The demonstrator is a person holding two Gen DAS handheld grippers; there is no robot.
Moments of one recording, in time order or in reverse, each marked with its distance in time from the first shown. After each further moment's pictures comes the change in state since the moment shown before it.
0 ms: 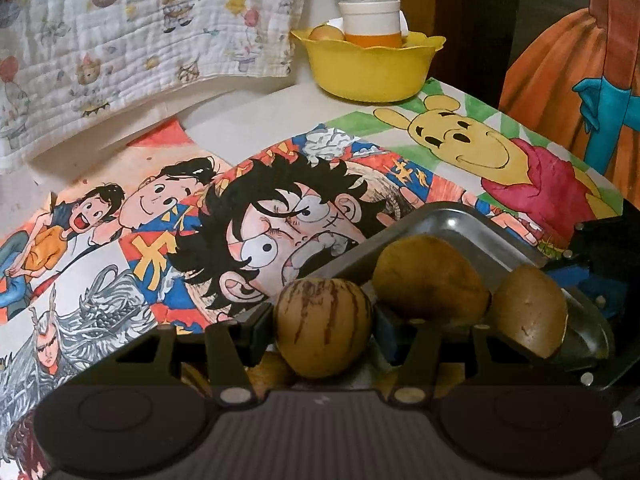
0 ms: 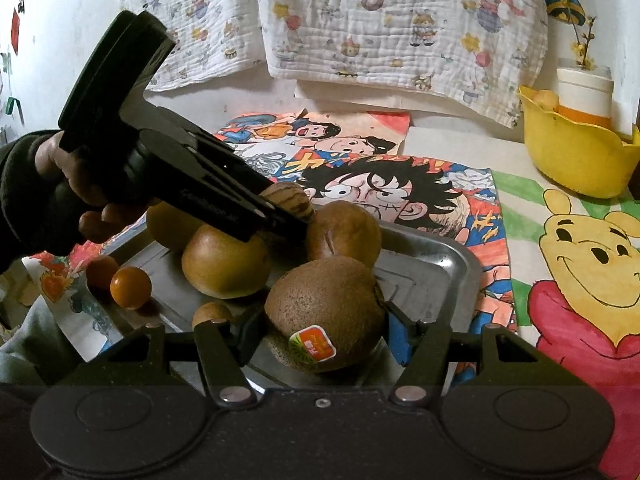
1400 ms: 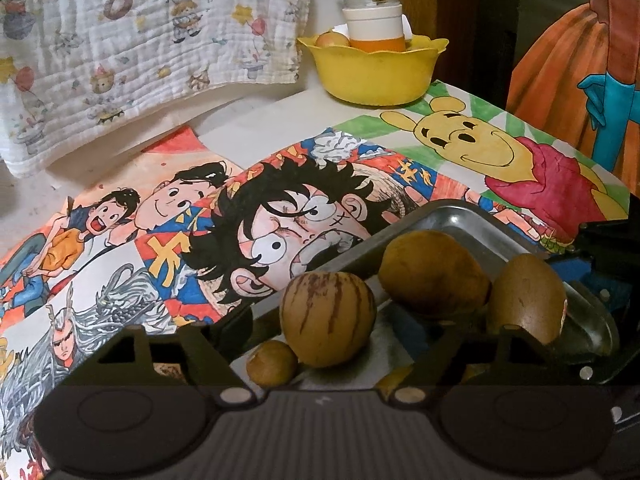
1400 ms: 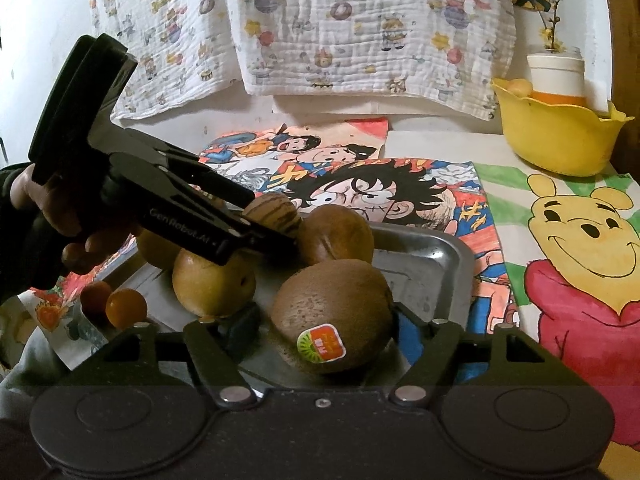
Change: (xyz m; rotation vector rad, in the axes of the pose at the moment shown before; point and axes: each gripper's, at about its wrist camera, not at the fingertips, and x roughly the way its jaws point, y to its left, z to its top) left arm -0.010 -0.007 -0.006 0.012 -0.022 0.048; right arm -0.001 -0.002 -0.007 0.102 -0.056 -0.028
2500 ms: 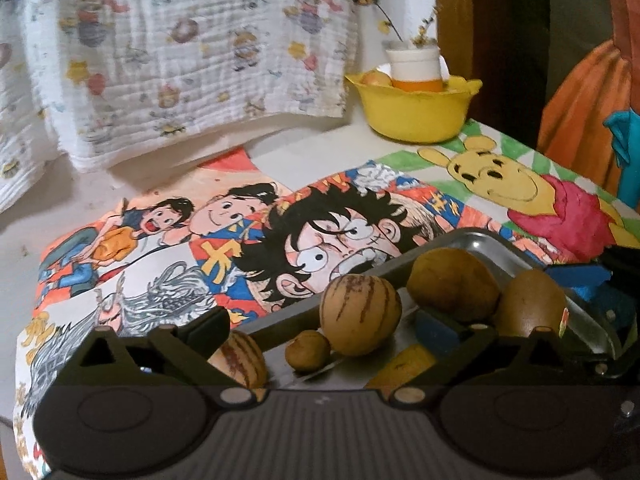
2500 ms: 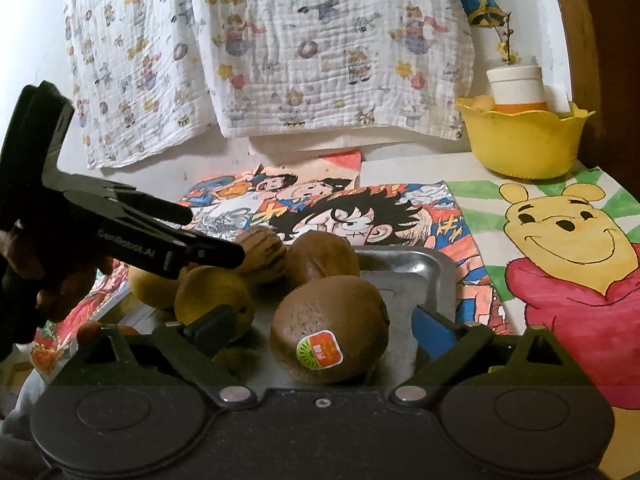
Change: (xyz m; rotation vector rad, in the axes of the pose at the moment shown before) left arm -0.036 0.002 -0.019 -0.093 -0.121 0.116; right arm -0.012 0.002 -0.010 0.095 -0.135 -0.058
